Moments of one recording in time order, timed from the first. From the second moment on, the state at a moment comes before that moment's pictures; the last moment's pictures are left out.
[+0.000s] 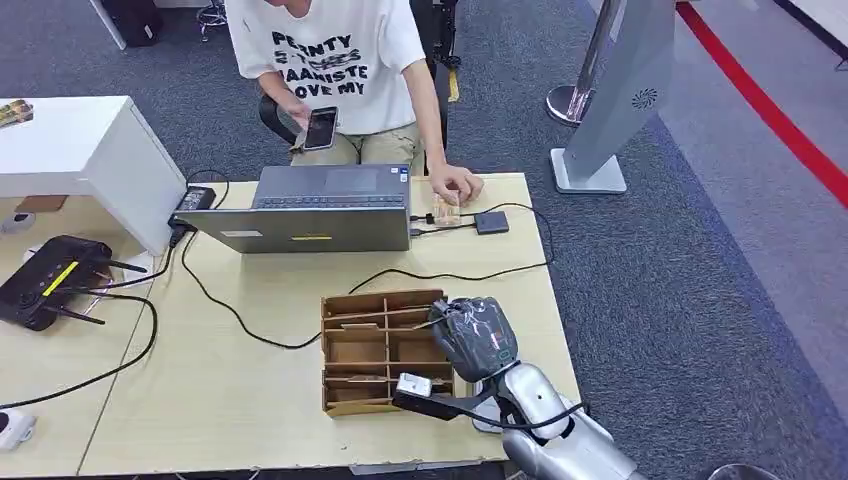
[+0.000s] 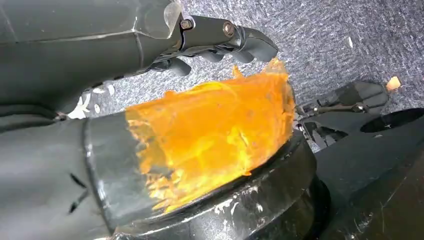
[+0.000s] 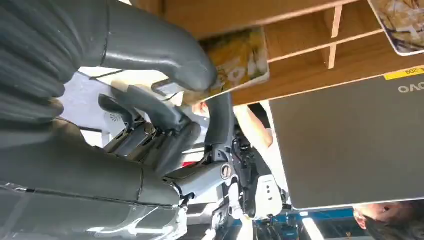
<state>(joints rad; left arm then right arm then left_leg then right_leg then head) -0.11 0.00 -1.55 -0.16 1.12 0.09 -0.04 -0.30 -0.10 0.79 -1.26 1.03 -0.42 0.05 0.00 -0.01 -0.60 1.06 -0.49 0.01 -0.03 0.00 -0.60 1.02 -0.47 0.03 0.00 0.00</state>
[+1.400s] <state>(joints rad) -0.11 0.00 -1.55 -0.16 1.14 0.09 -0.07 -0.27 -0.12 0.61 -1.62 0.42 -0.27 -0.17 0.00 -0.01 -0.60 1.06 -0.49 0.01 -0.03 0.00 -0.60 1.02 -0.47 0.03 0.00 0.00</state>
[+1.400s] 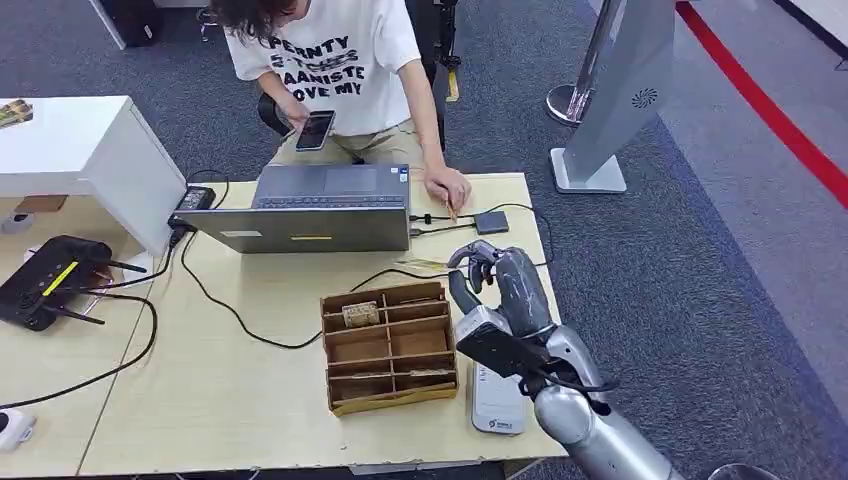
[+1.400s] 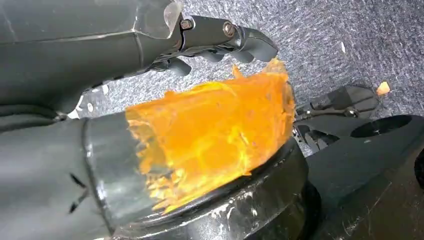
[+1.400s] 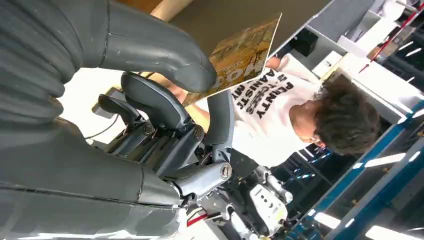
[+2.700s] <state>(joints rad) -0.14 0.00 -1.55 -0.16 0.97 0.07 -0.04 -0.68 0.09 0.65 -1.24 0.49 -0.30 -0.03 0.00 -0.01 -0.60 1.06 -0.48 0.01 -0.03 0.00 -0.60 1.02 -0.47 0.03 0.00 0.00</state>
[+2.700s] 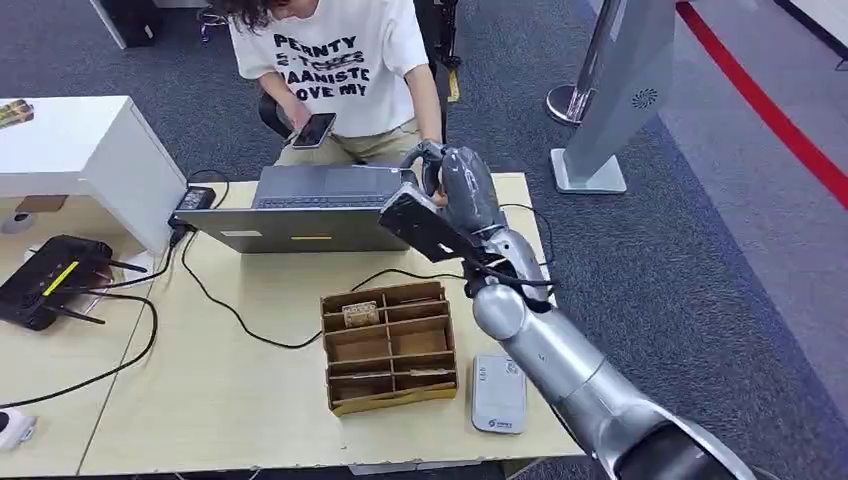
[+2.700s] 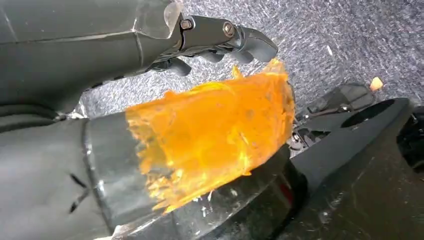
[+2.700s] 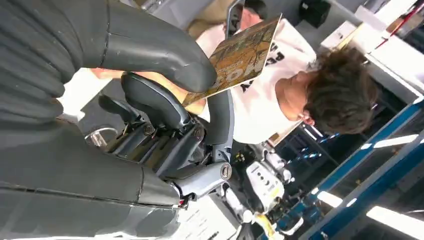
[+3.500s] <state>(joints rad) -0.15 0.00 -1.55 -0.16 0.96 0.07 -0.03 -0.71 0.16 0.65 -1.11 0.56 -0.31 -0.03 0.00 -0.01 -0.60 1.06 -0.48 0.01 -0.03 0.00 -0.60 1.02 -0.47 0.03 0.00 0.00</state>
